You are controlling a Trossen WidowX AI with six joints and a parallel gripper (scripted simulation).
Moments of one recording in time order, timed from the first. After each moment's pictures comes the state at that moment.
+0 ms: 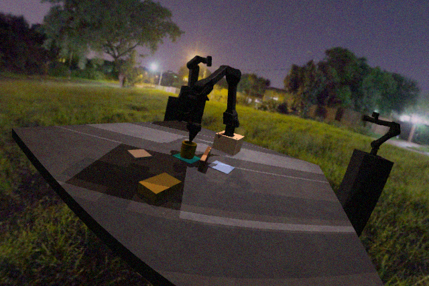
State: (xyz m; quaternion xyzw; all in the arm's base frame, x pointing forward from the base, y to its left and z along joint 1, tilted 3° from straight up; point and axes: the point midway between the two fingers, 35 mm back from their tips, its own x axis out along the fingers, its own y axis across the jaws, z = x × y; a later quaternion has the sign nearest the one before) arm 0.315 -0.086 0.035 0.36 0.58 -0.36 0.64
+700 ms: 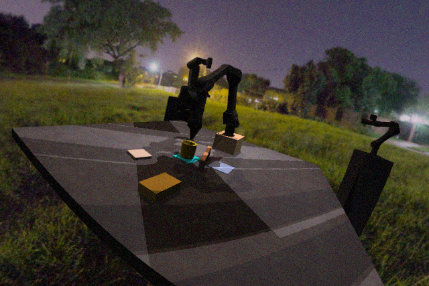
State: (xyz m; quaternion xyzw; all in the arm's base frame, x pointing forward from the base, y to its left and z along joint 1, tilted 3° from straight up) arm 0.312 -0.085 0.051 0.36 0.58 -0.36 0.63
